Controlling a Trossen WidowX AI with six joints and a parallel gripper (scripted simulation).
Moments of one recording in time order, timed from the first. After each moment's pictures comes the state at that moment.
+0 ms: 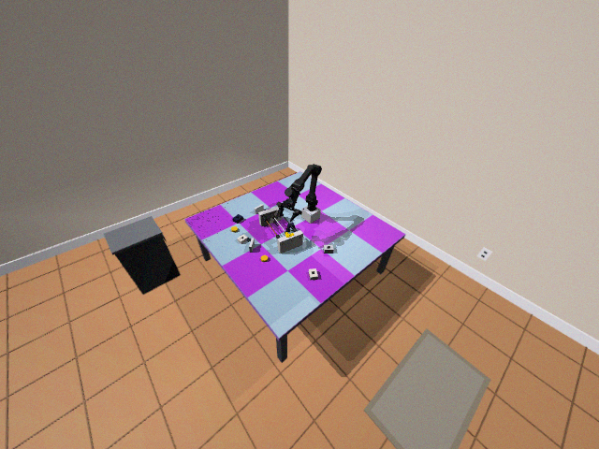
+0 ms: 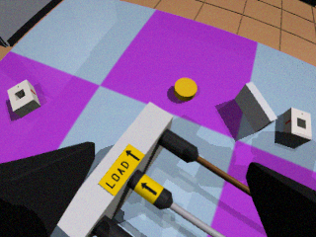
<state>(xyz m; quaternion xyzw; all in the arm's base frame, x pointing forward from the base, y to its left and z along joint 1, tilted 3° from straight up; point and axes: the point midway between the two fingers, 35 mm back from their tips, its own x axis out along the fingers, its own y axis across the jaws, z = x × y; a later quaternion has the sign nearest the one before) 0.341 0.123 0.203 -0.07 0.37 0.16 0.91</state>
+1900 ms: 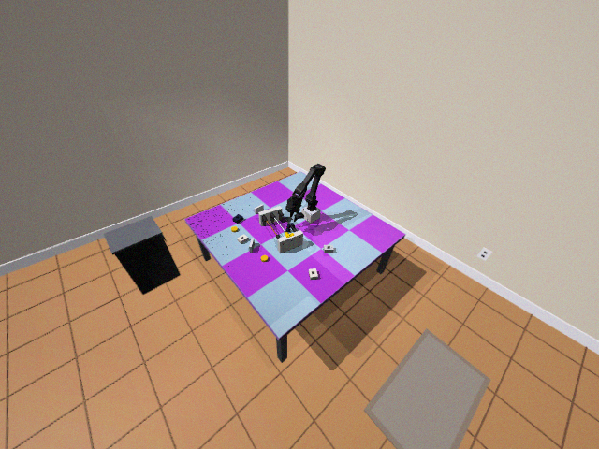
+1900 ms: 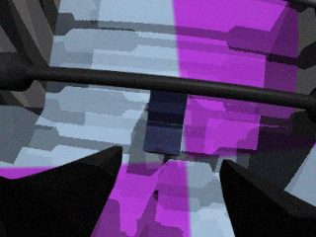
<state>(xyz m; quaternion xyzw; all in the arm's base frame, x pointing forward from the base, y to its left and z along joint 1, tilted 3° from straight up) 0.217 0.033 0.059 0.05 0.58 -0.05 0.81</state>
